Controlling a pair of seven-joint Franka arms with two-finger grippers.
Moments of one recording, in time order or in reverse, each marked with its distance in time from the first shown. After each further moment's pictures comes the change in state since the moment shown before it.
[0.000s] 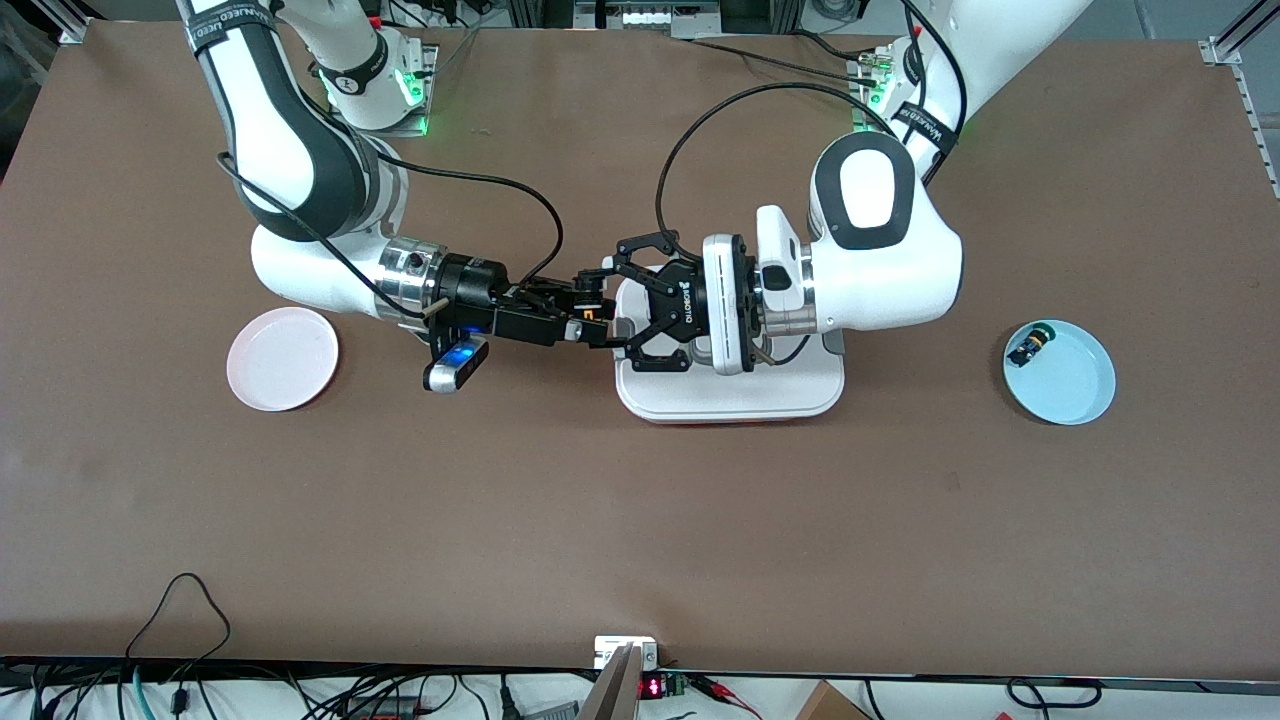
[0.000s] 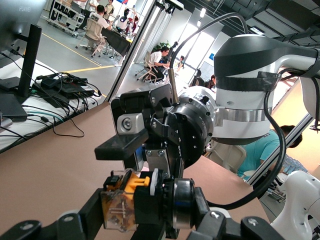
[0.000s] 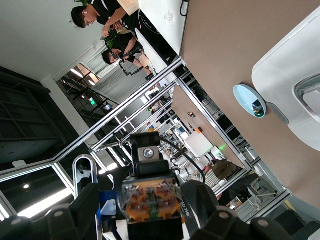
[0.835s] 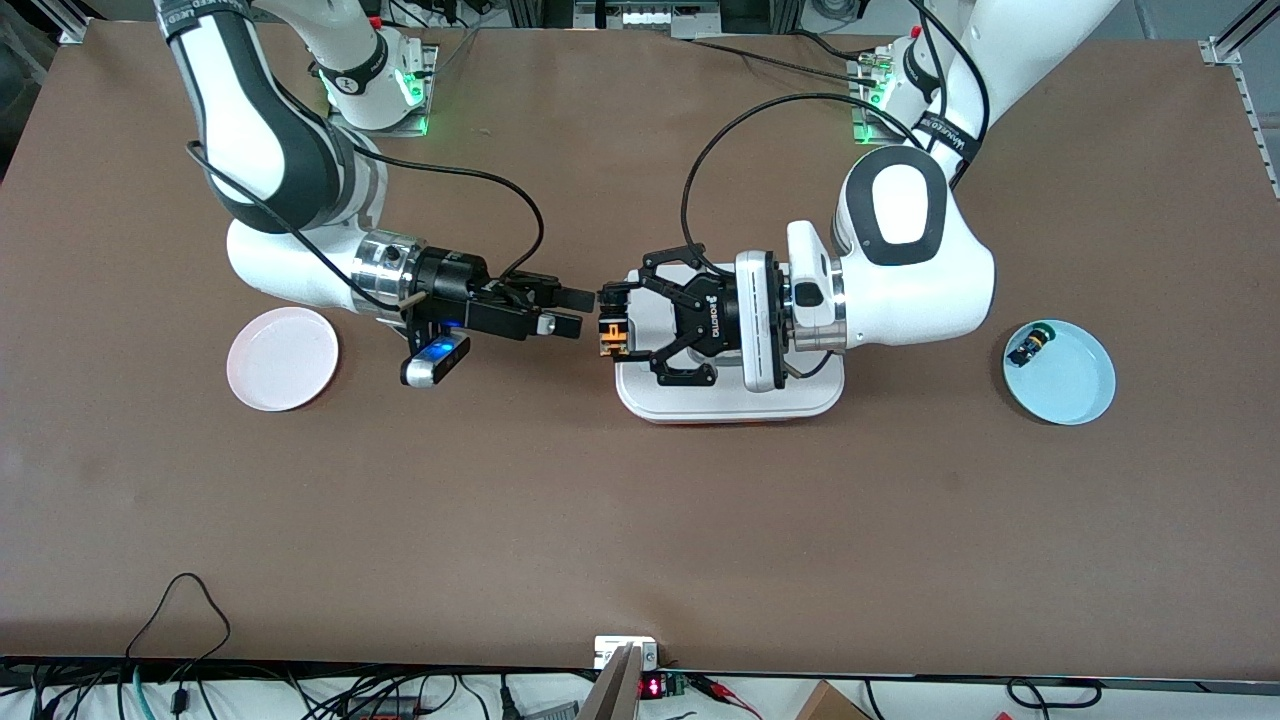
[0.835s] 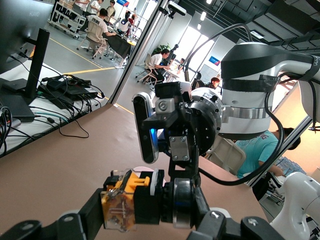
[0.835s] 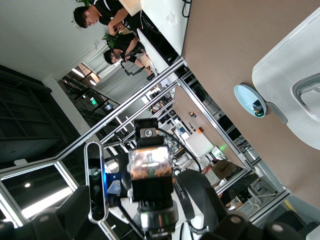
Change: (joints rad) left arm 0.044 0.000 0.001 0.000 0.004 -0.044 0.000; right arm -0.017 -0.026 0.002 -0.026 -0.012 -0.010 -0.002
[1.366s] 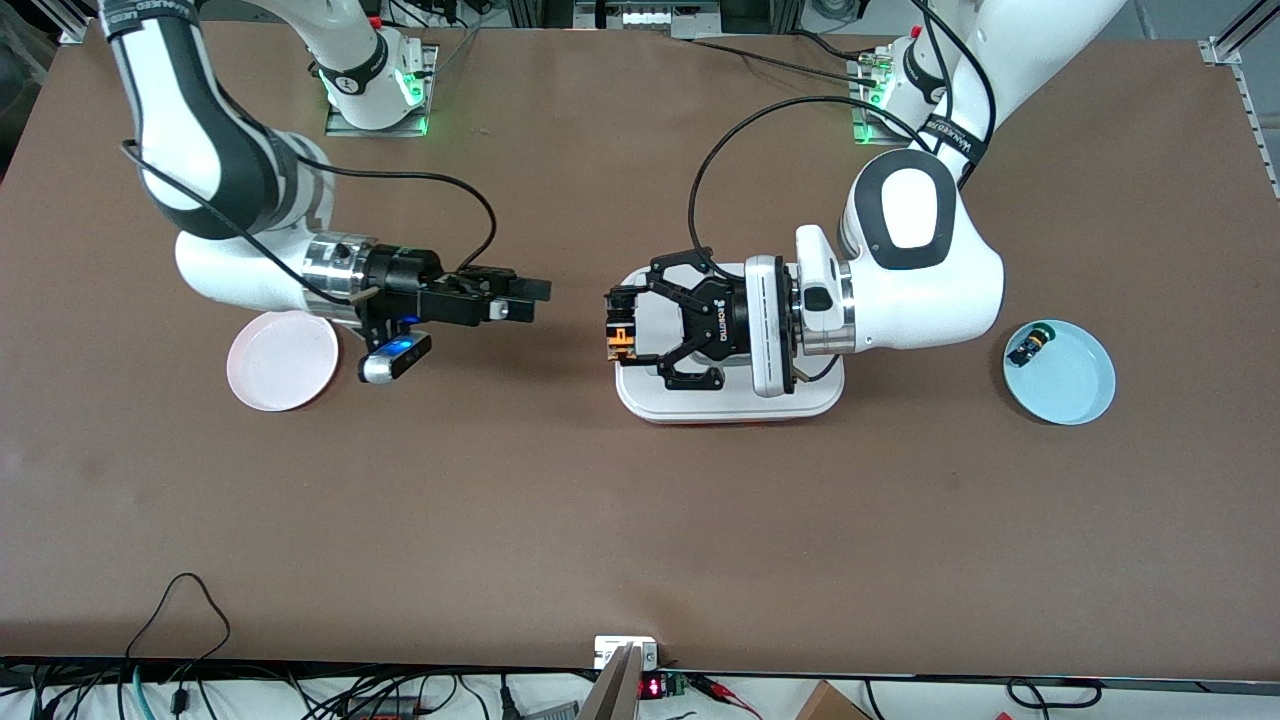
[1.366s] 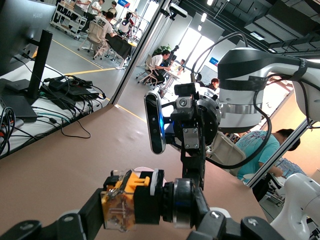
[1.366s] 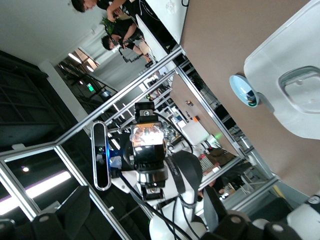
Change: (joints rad) left arm 0.017 0.000 0.000 0.000 0.000 -0.013 -0.002; right arm -0.066 -0.061 0.000 -0.085 -0.023 -0.109 -0.027
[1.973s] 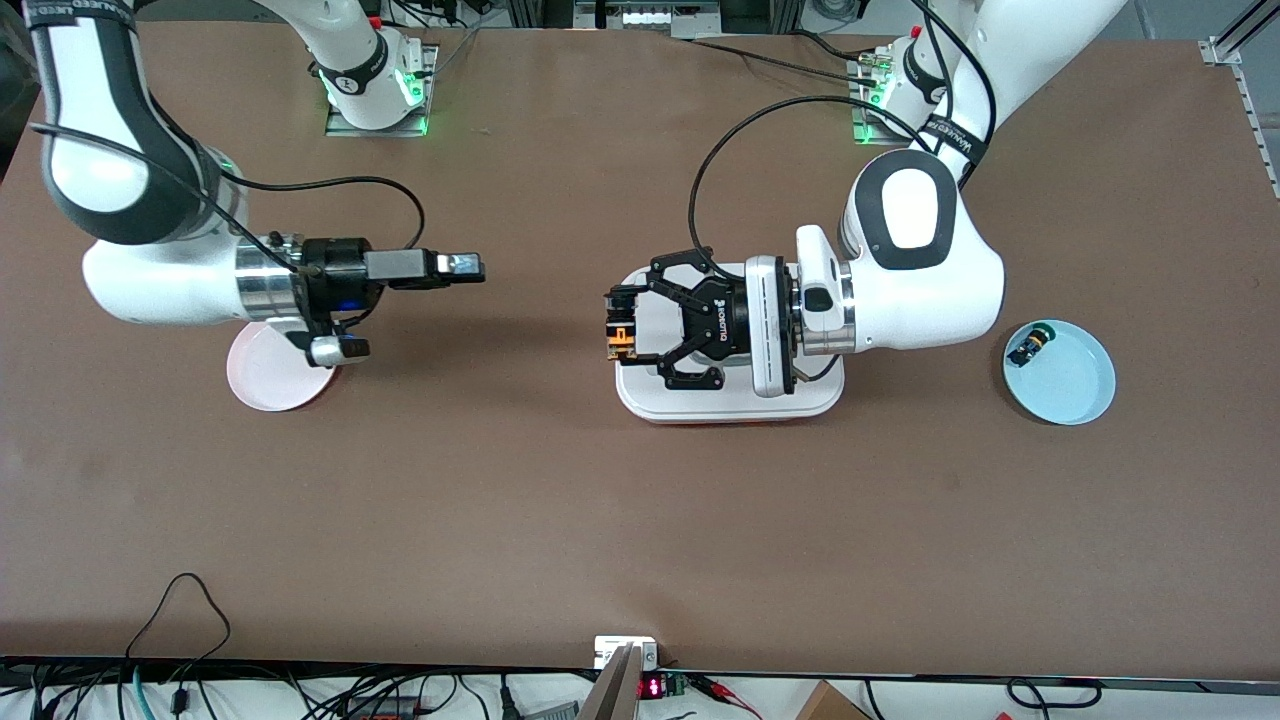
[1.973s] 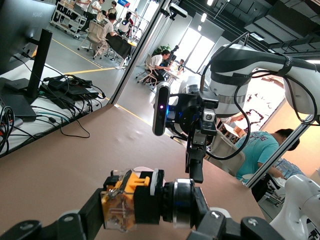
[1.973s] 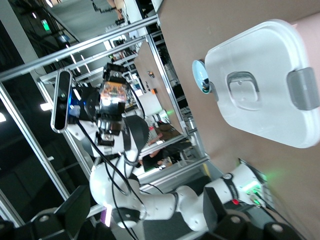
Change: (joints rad) left arm 0.001 0.000 0.000 0.000 0.000 -0.002 -0.005; right arm -0.154 -0.009 -0.003 -0.009 -0.286 -0.287 -0.181
